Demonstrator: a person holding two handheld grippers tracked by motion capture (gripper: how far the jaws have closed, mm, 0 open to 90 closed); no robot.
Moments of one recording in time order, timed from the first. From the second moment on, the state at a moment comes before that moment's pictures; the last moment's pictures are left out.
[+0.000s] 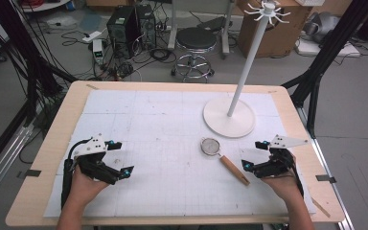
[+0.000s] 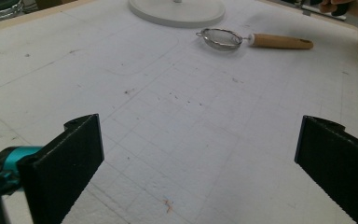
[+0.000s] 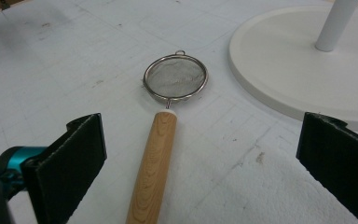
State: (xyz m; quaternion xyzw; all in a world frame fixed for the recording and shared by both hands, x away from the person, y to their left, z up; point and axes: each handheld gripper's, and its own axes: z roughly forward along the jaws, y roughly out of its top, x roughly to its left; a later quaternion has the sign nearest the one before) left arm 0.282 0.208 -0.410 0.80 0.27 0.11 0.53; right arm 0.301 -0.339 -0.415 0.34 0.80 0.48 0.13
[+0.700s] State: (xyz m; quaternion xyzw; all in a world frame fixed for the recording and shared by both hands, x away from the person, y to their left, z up) left arm 0.279 0.206 -0.410 0.80 0.26 0.11 0.53; right arm 0.300 -0.313 -0.415 0.33 0.84 0.41 0.15
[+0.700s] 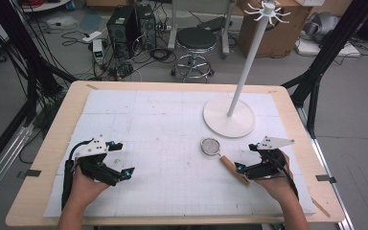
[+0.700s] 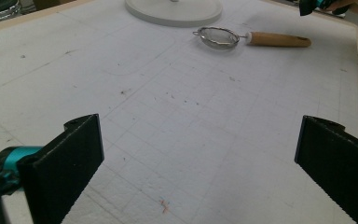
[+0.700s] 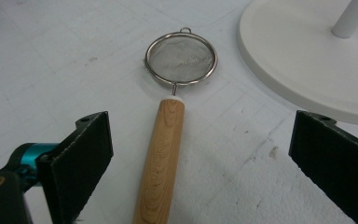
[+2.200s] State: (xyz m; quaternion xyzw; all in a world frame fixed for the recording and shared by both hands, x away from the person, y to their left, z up) left arm 0.281 0.204 -0.415 0.81 0.26 0.10 0.52; right arm 0.302 -0.281 -0.435 0.30 0.91 0.28 0.11
